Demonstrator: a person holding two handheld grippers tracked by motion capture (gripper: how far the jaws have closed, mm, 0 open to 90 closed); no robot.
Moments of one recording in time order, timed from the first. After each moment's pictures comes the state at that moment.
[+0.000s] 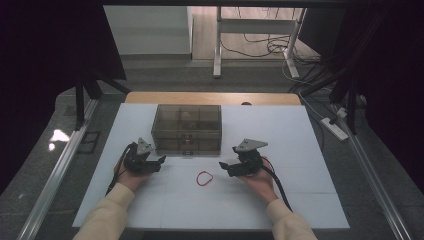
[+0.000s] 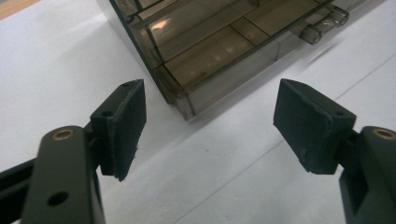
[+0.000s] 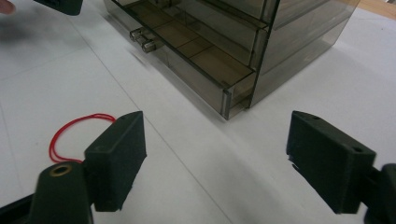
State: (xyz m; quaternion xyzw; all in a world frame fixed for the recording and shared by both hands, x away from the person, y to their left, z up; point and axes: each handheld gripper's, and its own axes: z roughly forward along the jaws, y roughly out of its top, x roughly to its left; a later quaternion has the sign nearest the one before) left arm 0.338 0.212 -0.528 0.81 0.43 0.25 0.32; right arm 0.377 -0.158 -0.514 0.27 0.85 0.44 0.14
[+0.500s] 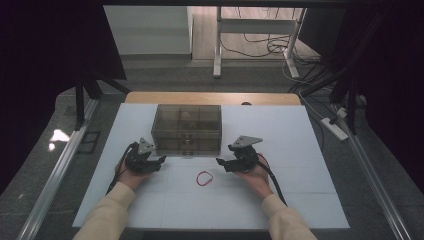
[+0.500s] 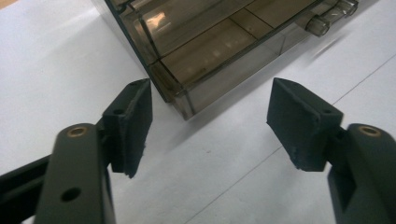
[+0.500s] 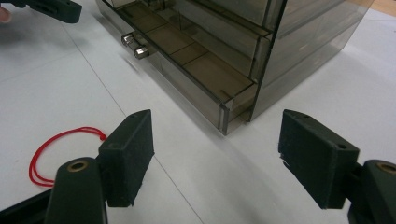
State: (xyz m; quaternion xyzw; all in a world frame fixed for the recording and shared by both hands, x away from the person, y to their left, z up) left arm 0.343 0.212 -0.533 0.81 0.42 0.24 0.32; right arm 0.390 -0.147 -0.519 0.27 0.85 0.44 0.14
